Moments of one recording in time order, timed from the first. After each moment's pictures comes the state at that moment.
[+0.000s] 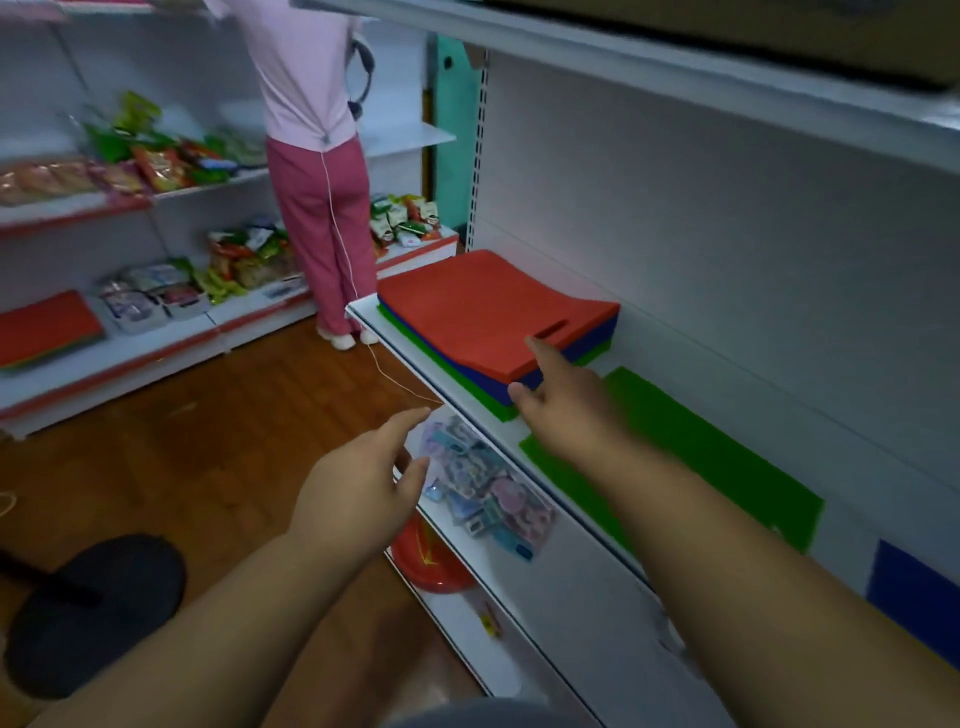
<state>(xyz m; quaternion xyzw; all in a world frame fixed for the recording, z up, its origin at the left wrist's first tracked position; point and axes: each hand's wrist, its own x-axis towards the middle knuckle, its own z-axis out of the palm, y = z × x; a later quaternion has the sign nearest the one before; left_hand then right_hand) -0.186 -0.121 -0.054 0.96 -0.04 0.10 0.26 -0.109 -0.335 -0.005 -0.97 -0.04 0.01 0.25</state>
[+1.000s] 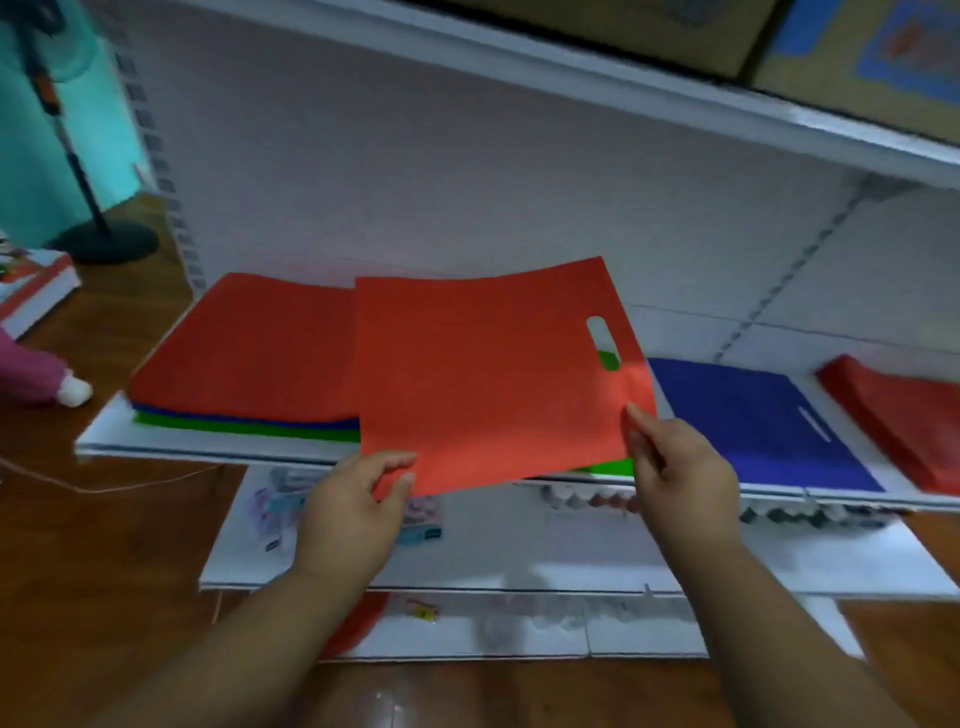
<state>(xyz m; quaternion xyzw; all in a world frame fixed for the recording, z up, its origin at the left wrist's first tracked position) -0.046 -0.097 -0.094 0.83 -0.28 -0.05 0.48 -0.241 -0.316 -0.033 -0.87 0.35 -0.33 0.11</state>
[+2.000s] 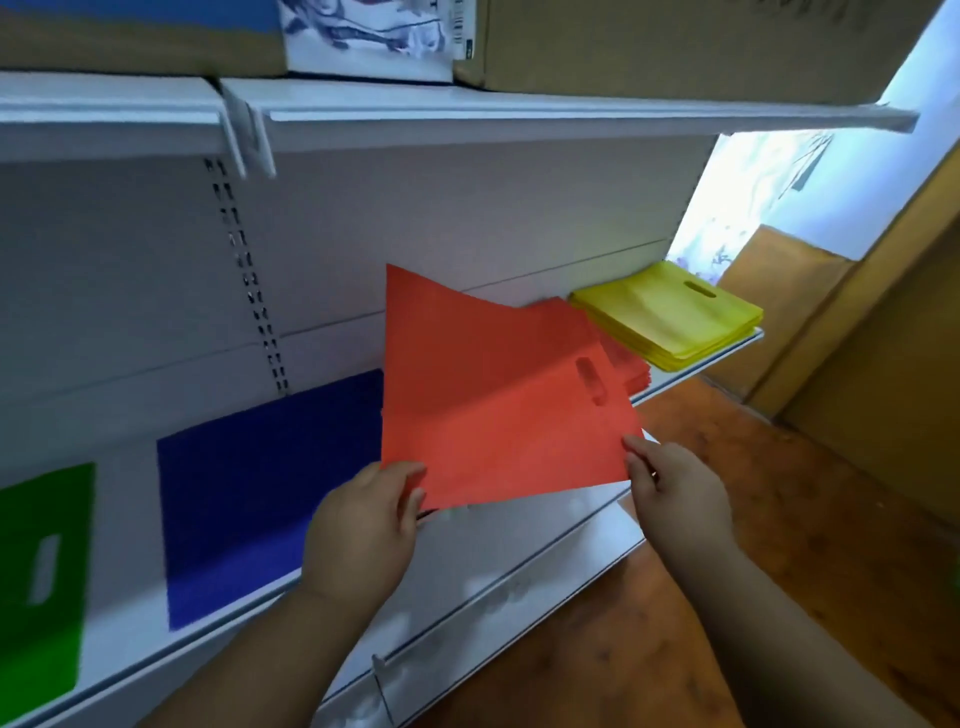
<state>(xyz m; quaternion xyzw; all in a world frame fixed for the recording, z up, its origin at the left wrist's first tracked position) -0.414 -0.560 -0.067 0.72 -0.61 -0.02 0.33 -0.704 -0.654 -0.051 -0.71 0.64 -0.29 0.06</state>
